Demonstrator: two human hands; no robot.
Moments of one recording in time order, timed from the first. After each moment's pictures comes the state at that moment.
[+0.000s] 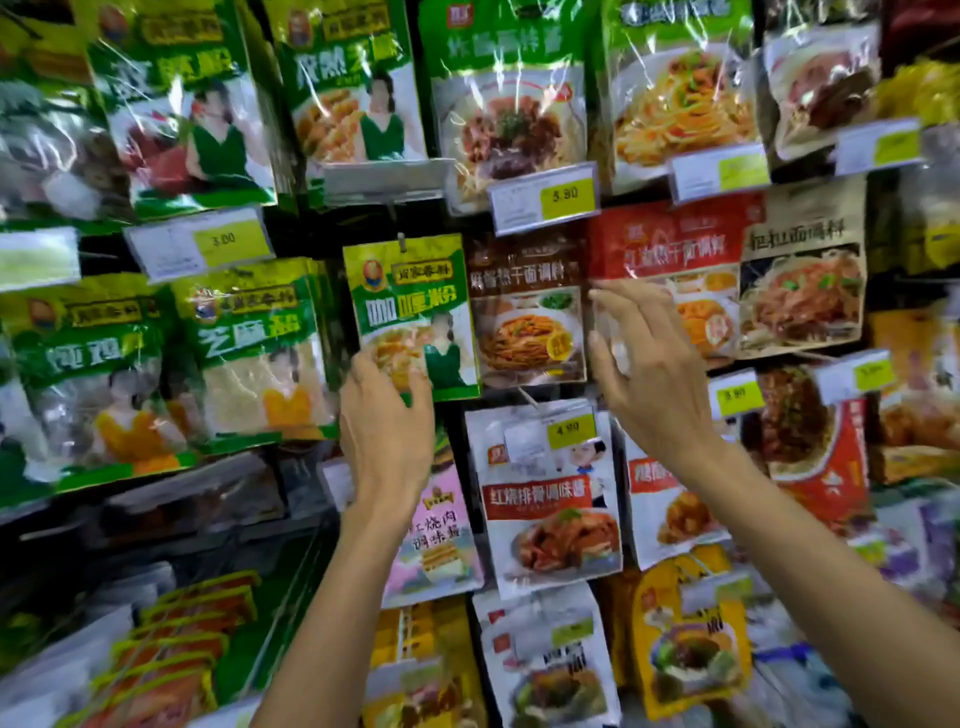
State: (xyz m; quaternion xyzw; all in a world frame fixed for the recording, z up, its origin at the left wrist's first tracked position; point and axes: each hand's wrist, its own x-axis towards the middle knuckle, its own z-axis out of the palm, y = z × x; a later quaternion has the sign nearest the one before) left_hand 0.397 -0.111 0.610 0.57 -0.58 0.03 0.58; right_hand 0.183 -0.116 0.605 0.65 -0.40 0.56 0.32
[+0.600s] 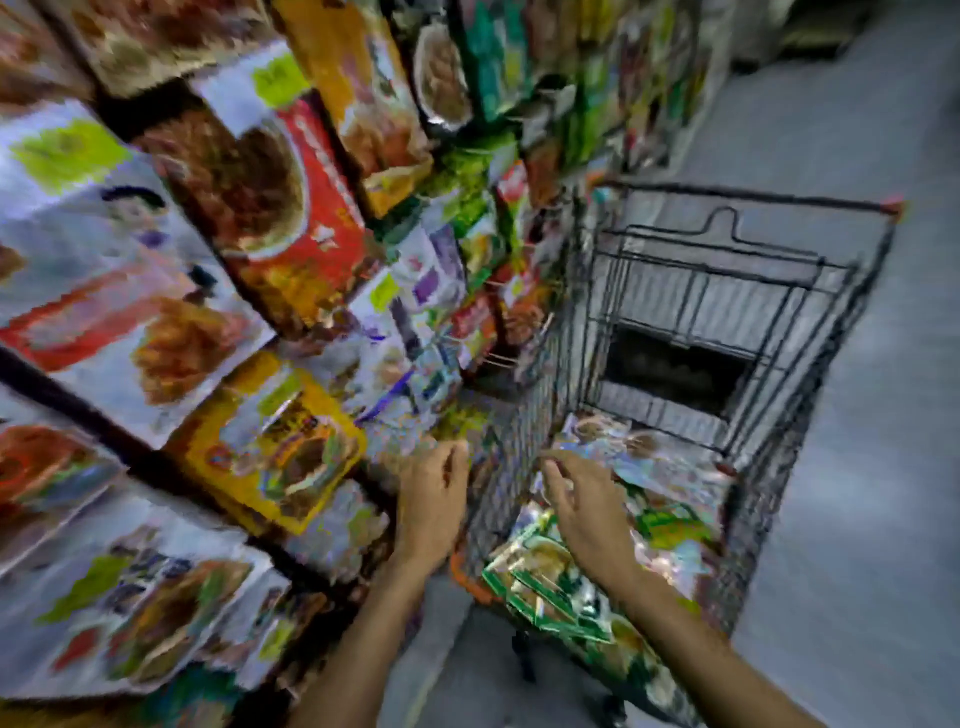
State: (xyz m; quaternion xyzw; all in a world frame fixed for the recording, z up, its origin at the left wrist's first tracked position) left_hand 0.096 -0.023 0.290 0.31 -0.87 -0.34 0.20; right_hand 0.012 0.119 0.255 0.28 -0.83 0.47 -0.07
